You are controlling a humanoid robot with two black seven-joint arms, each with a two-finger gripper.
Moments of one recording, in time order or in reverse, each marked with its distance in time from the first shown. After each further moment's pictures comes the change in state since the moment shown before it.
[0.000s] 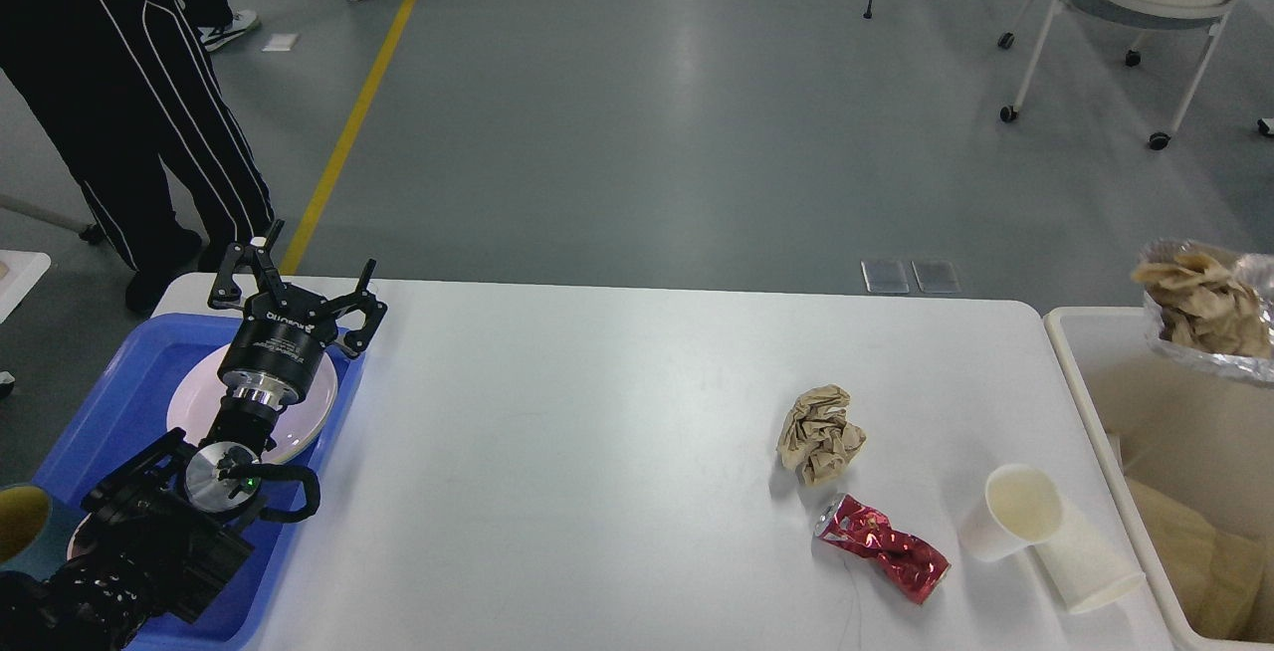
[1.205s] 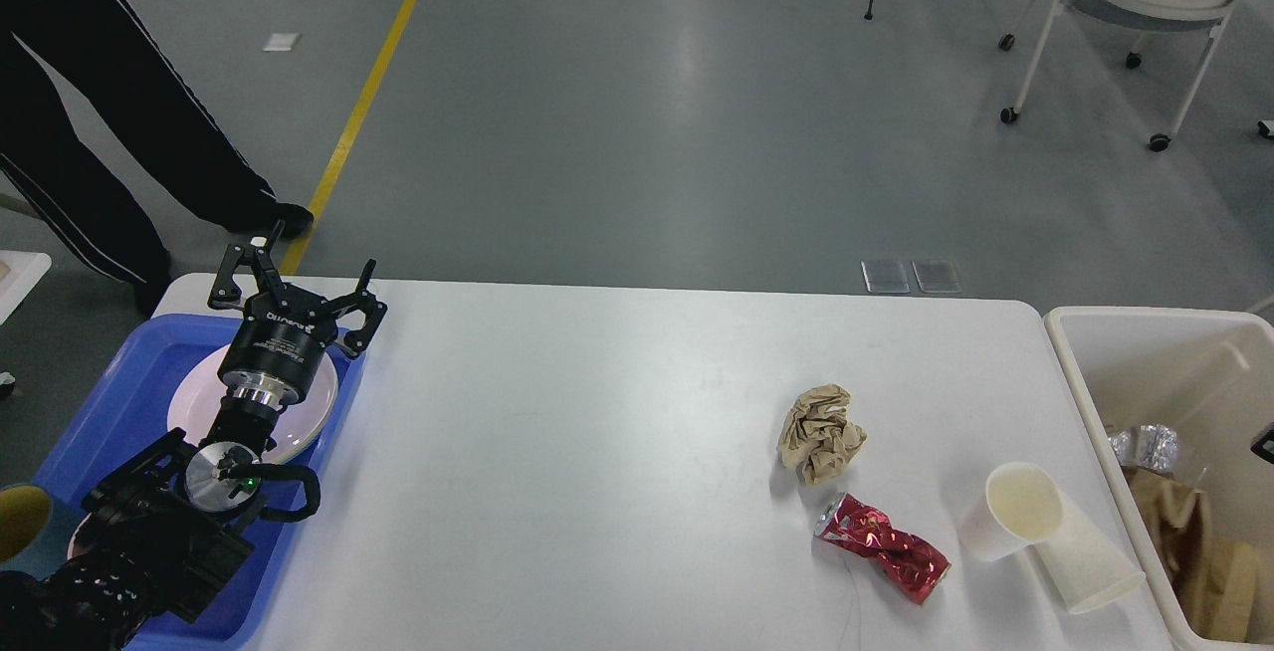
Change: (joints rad) left arm 0.000 0.000 -0.001 0.000 0.000 0.000 0.000; right arm -0.485 0.150 0.388 -0.502 0.010 0.008 -0.239
